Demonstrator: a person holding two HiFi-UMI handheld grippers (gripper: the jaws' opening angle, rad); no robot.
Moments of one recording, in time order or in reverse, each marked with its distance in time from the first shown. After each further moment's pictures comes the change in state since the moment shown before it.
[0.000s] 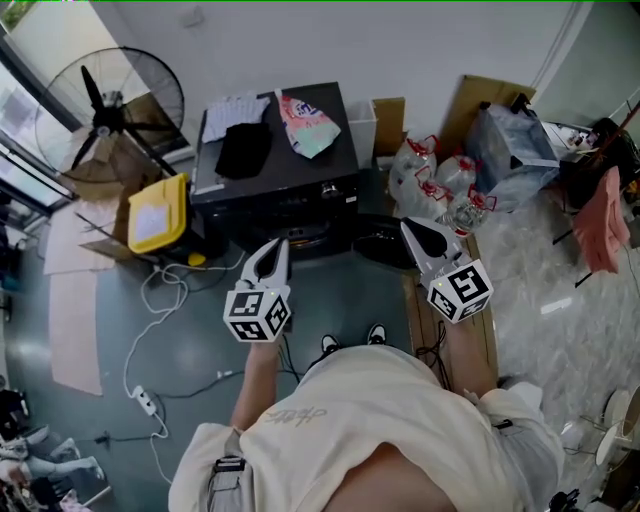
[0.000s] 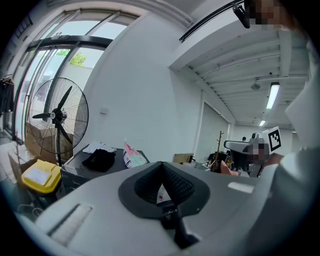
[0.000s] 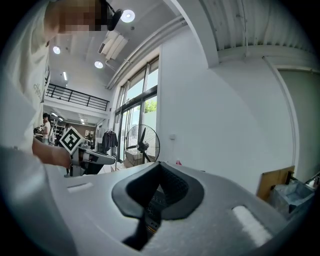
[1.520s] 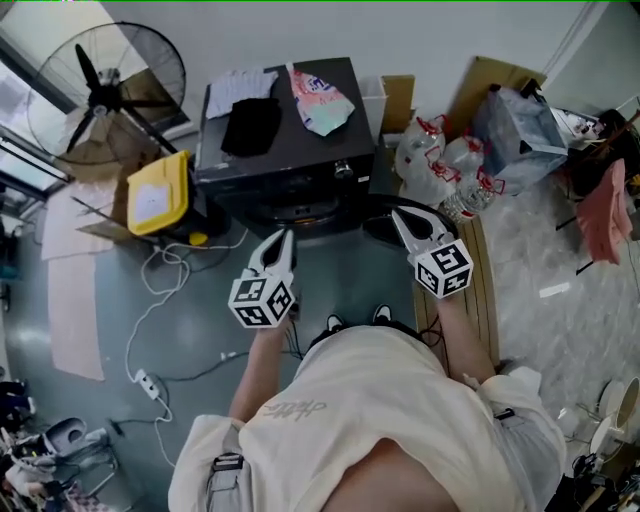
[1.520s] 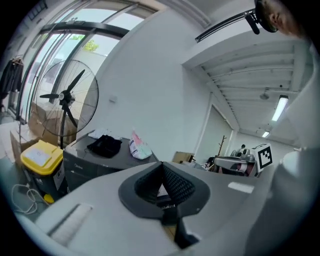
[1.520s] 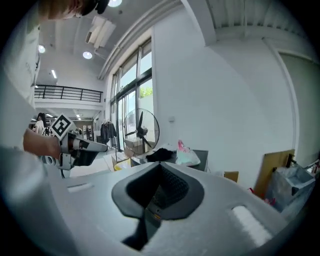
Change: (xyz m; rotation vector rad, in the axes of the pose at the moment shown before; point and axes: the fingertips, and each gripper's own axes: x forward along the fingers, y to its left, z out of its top) left arm 0.001 0.045 -0.043 -0.140 0.046 0.000; right arm 0.060 0.011 -0.090 0.076 0.180 -0.016
